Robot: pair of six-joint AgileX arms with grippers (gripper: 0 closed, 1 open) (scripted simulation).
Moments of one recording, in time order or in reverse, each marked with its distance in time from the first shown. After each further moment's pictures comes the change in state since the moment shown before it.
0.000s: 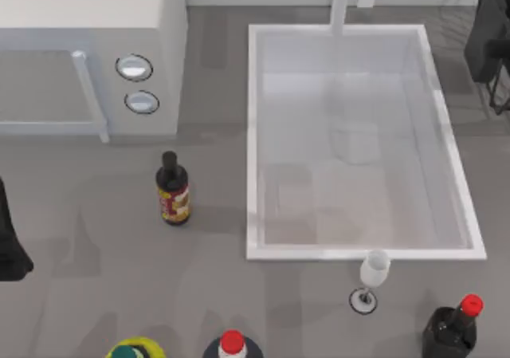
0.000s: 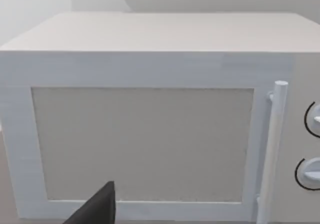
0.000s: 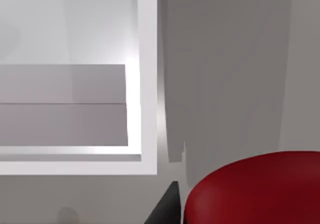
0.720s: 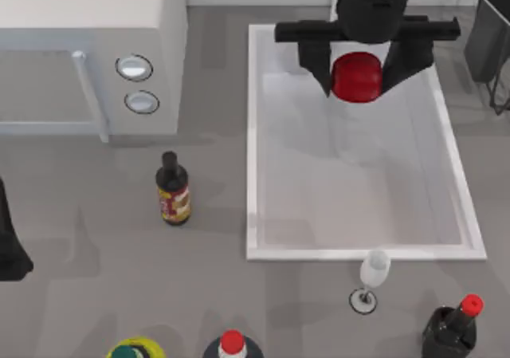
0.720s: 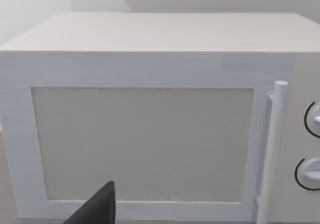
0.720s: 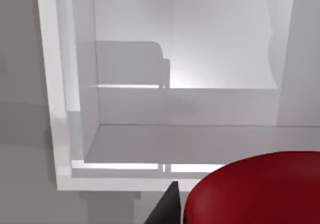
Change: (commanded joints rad) left arm 0.000 0.000 0.000 0.000 0.000 0.000; right arm 0.460 0.363 0.650 -0.229 0.022 0.456
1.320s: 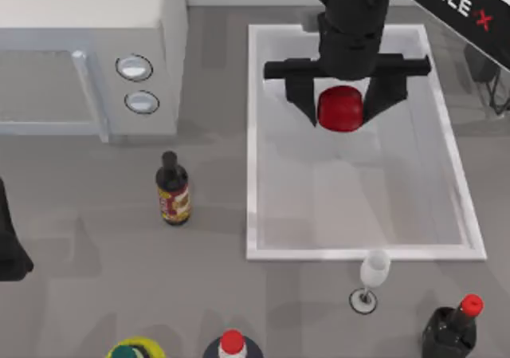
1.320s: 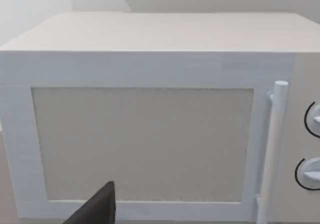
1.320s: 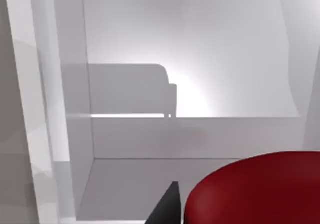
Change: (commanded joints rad) left arm 0.000 0.000 0.000 0.000 0.000 0.000; right arm 0.003 0.038 -0.174 0.181 0.001 0.005
